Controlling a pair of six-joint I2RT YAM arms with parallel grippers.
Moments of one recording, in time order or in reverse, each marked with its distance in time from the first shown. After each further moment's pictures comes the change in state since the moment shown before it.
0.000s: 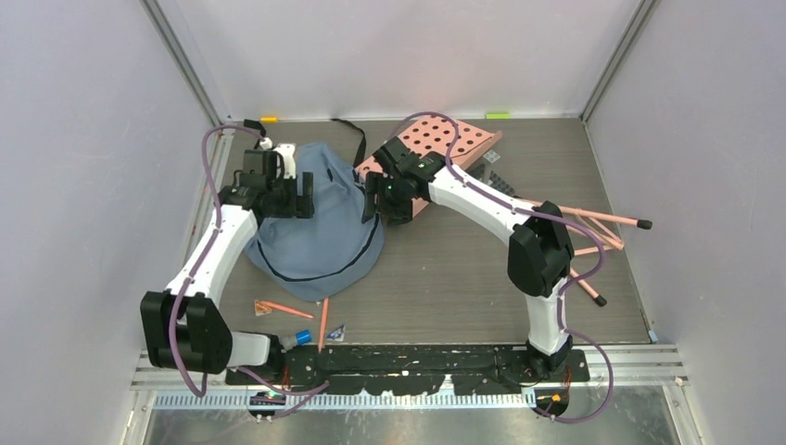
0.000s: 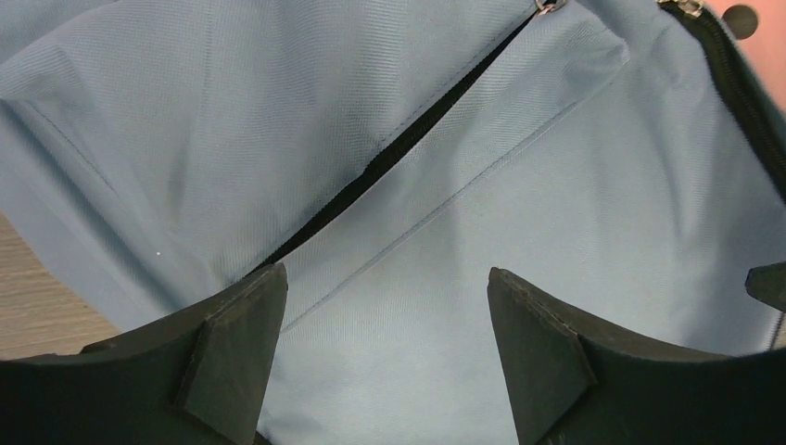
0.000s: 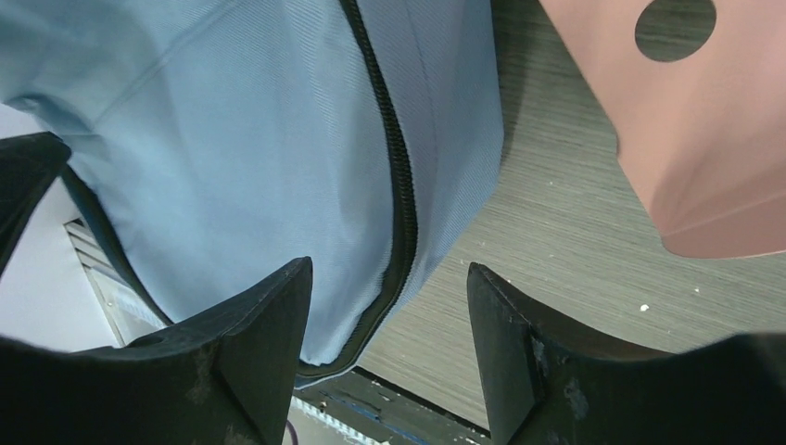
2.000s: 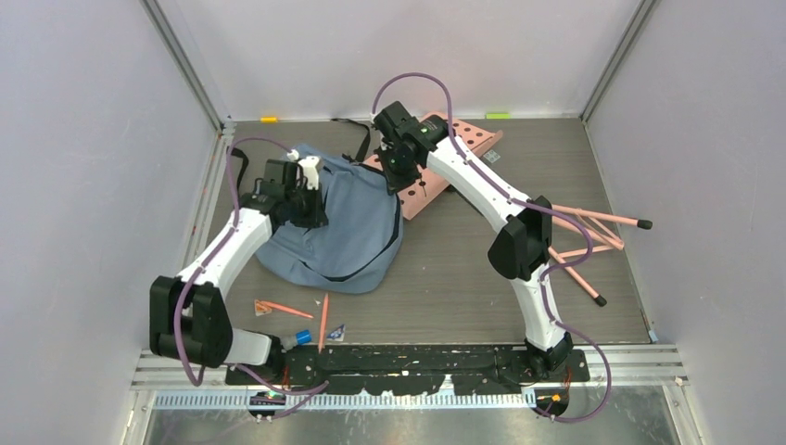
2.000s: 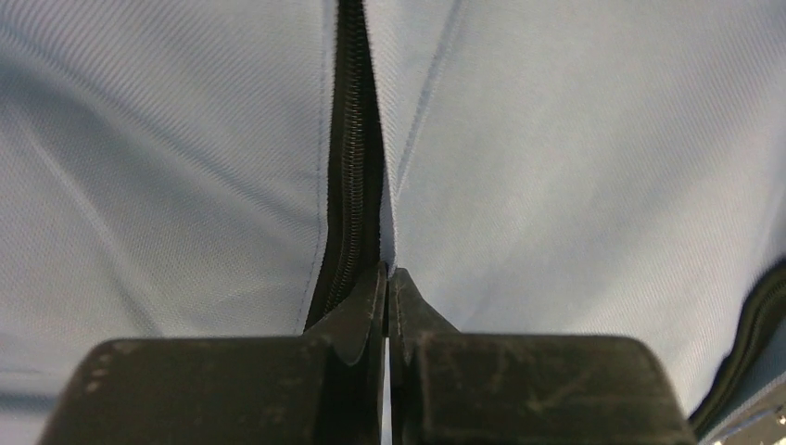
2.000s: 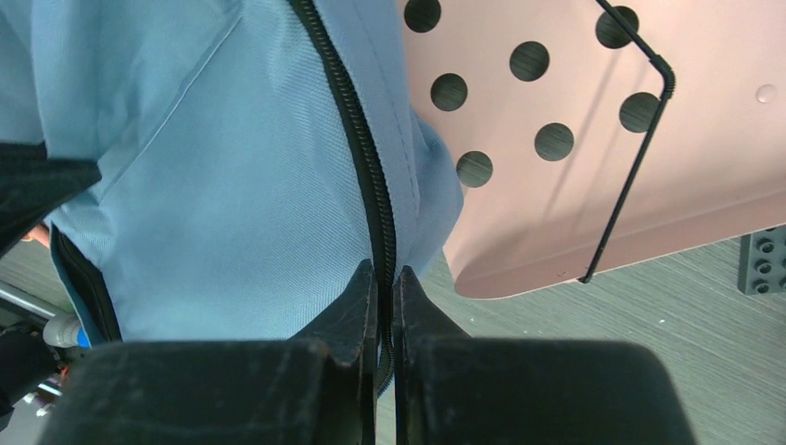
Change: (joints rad) left arm -0.083 0.076 -0.079 0.105 0.196 -0.035; right arm -0.072 0.197 0.503 -0.352 0.127 -0.467
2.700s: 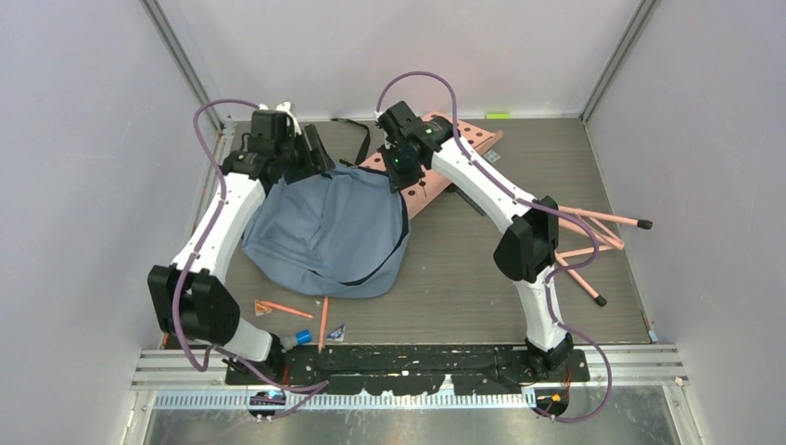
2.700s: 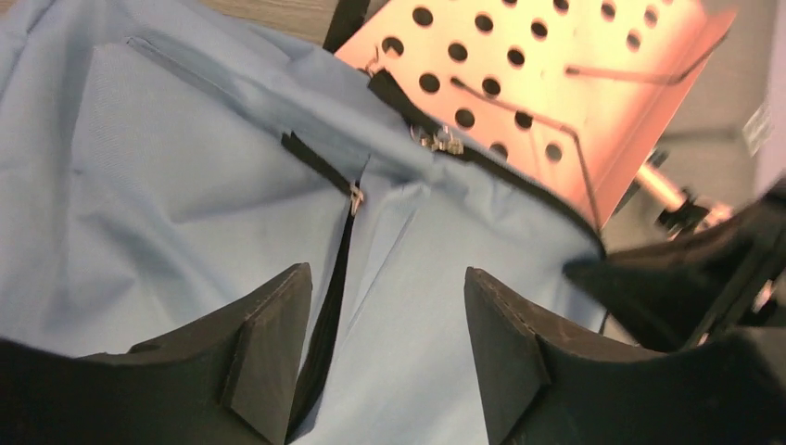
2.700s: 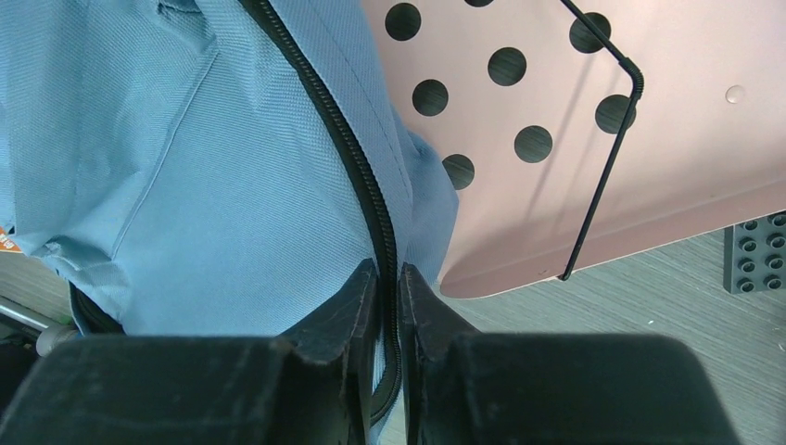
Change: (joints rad) left arm -0.003 0.071 0.379 -0.122 -0.117 -0.310; right arm -0.014 -0.034 -0.064 0.045 0.018 -0.006
